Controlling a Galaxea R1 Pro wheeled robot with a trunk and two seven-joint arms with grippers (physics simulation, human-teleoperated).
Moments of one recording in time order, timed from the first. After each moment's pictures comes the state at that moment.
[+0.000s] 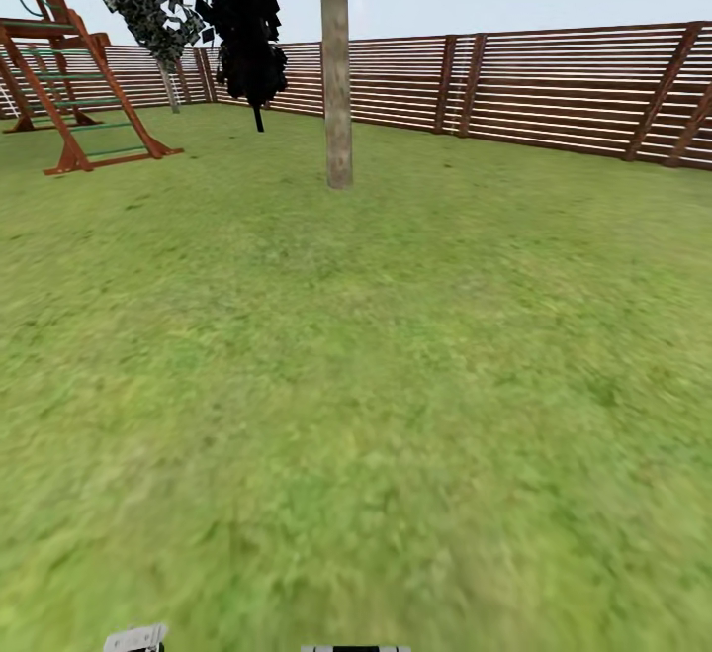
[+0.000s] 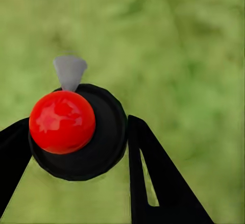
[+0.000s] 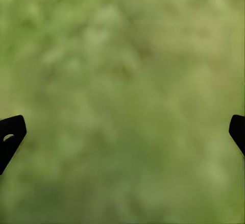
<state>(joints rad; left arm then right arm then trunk) -0.35 0.20 0.54 -0.10 -0.29 -0.46 -0.21 -0.31 -0.05 -0.79 -0.03 0.52 -0.59 0.25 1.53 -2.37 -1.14</state>
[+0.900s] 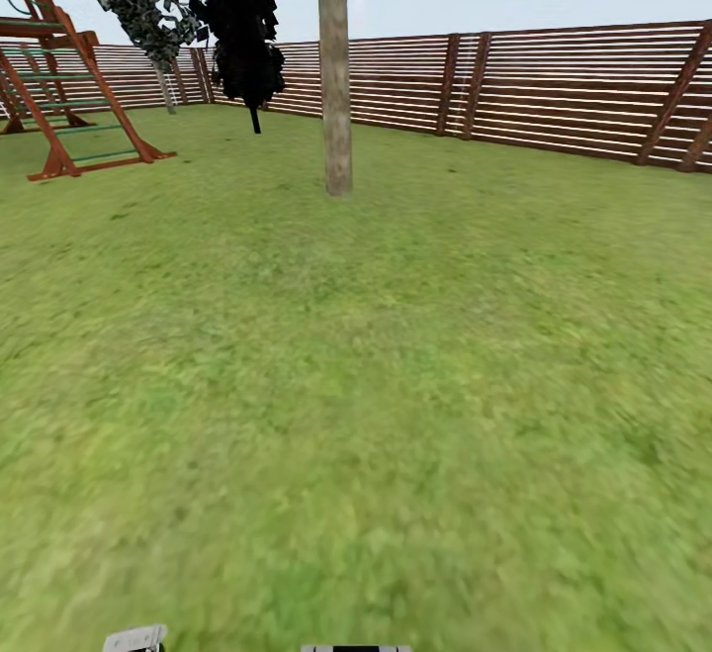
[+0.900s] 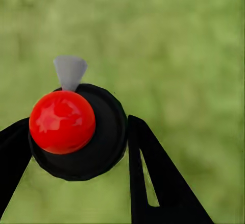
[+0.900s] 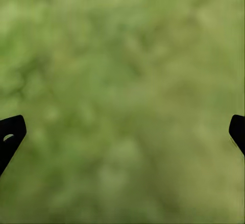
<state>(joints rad) -0.35 0.20 0.54 -0.10 -0.29 -0.46 -0.21 -0.31 -0.05 -0.79 -0.03 0.52 -0.59 0.25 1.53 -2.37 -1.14</state>
